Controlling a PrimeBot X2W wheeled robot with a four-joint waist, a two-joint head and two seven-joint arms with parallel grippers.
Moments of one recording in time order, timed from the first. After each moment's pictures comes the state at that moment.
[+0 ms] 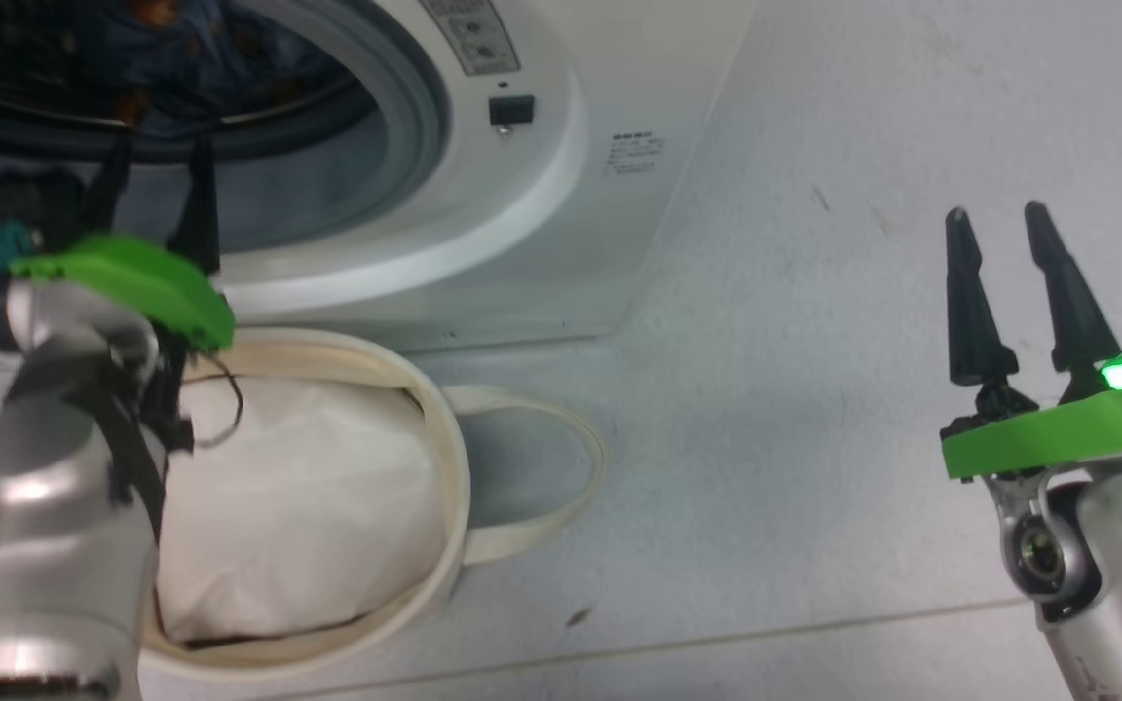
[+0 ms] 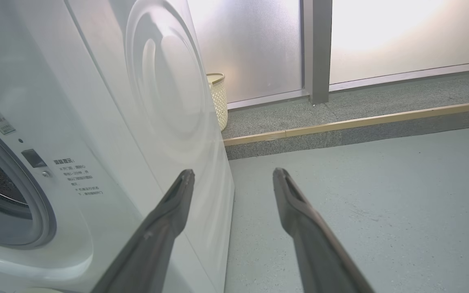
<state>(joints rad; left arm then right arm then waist) -1.00 0.16 0.02 1.11 -0.18 -0.11 -0.25 -0.34 -0.33 0.22 0.08 0.54 0.13 -0.25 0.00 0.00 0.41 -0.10</state>
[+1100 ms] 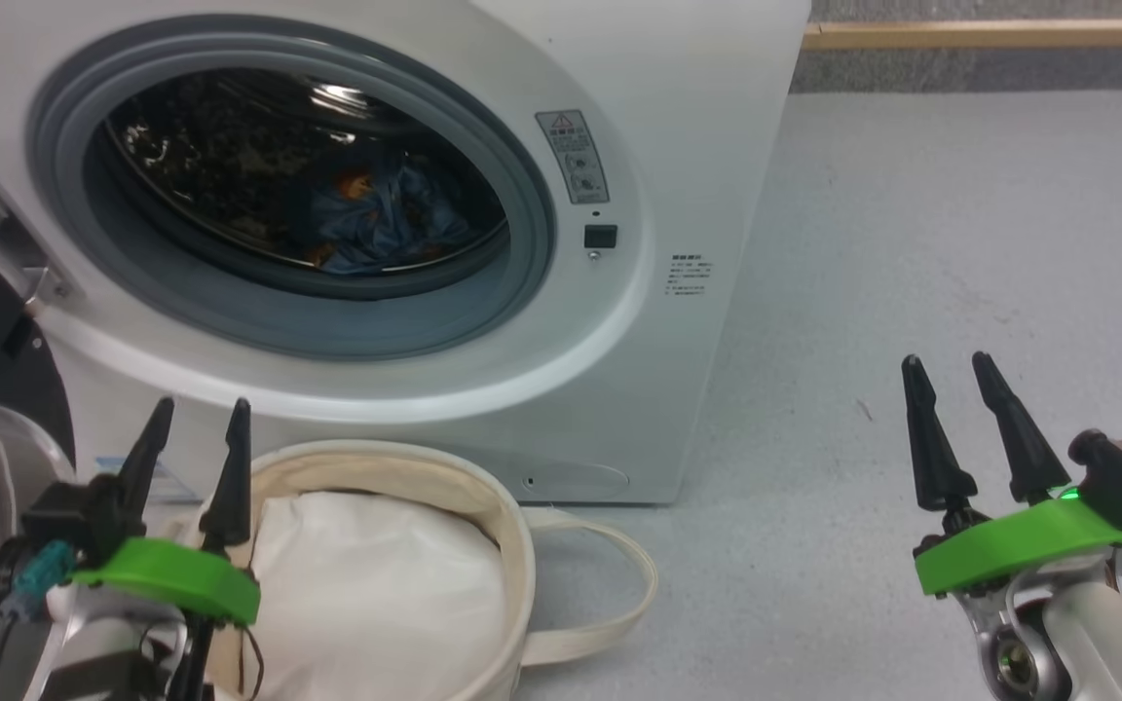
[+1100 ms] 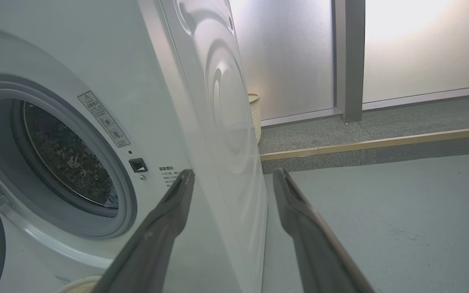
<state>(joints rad) -0.32 0.16 0.05 0.50 -0.19 -0.12 -0.25 -0.19 -0.32 0.27 0.15 0.57 0.13 -0.25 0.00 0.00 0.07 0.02</state>
